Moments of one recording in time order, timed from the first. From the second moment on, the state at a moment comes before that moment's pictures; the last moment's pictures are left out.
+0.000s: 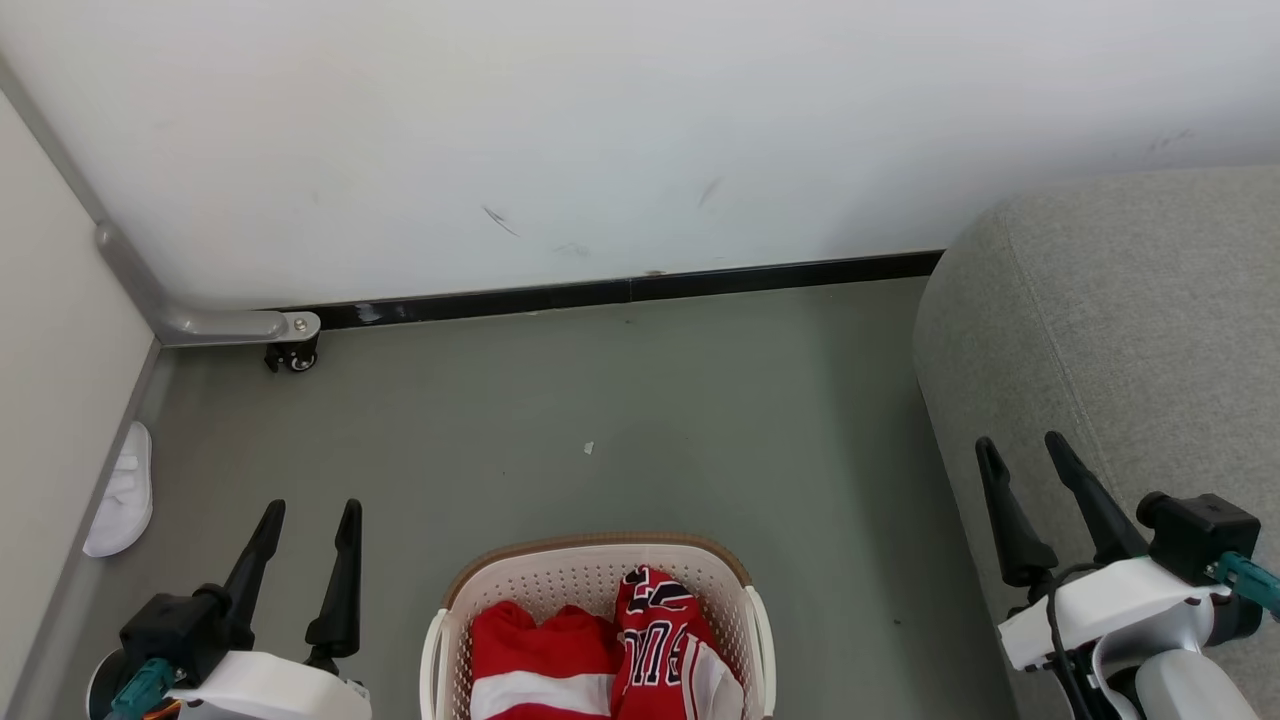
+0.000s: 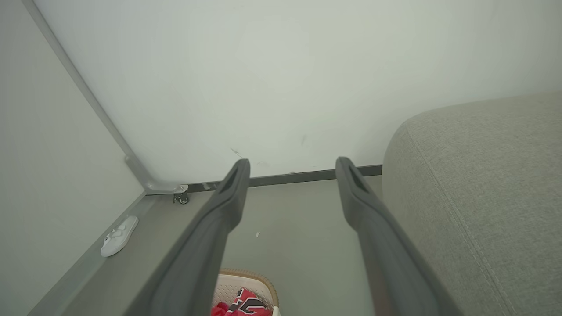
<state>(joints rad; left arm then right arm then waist) -0.08 0.09 -0.04 0.23 -0.36 -0.09 -0.25 -0.11 -0.10 0.04 0.20 0.26 0.13 -0.25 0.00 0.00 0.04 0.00</state>
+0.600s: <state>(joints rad) -0.10 0.07 -0.03 0.23 -0.34 -0.11 -0.25 -0.11 -0.10 0.03 0.20 0.24 0.13 -0.25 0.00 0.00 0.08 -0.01</state>
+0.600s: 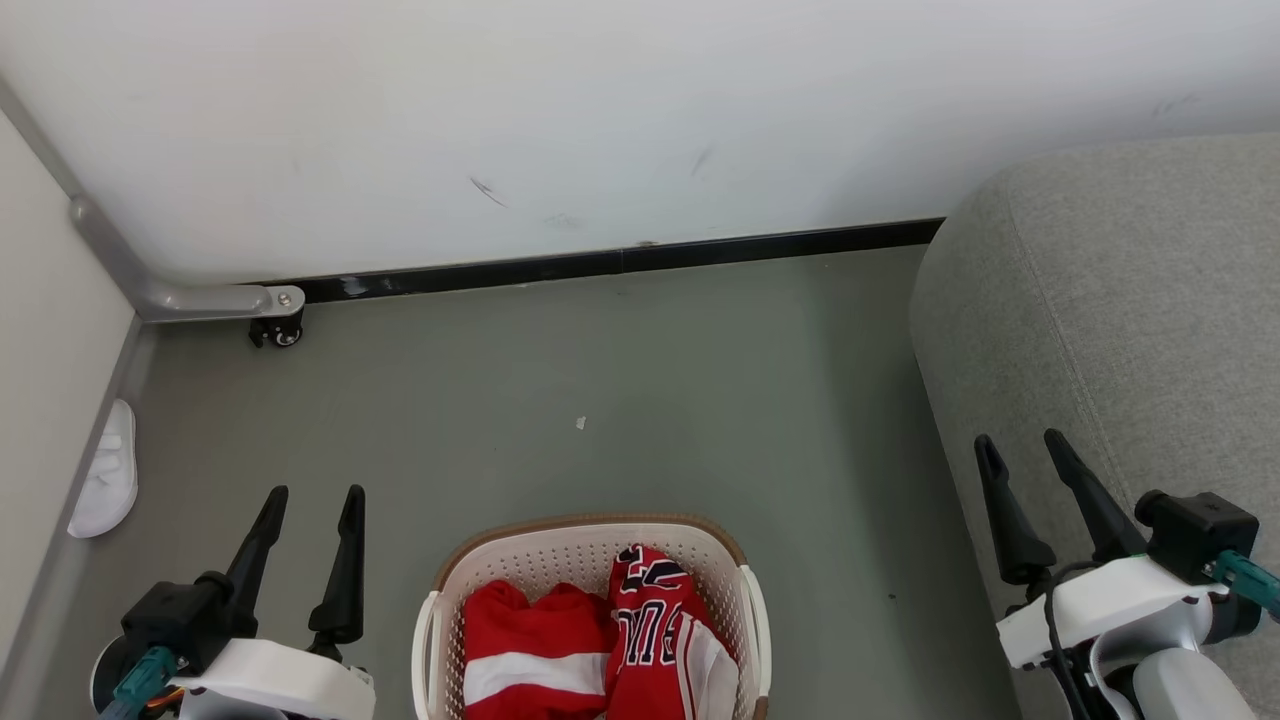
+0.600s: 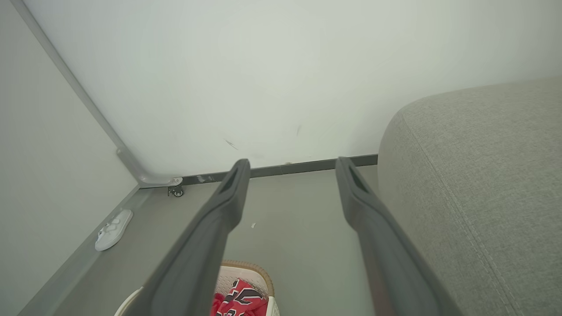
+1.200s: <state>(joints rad) -0.14 0.07 -0.02 0.23 -0.34 -0.11 -0.25 -0.12 -0.08 0.03 0.19 0.23 0.13 -0.25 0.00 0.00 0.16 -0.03</state>
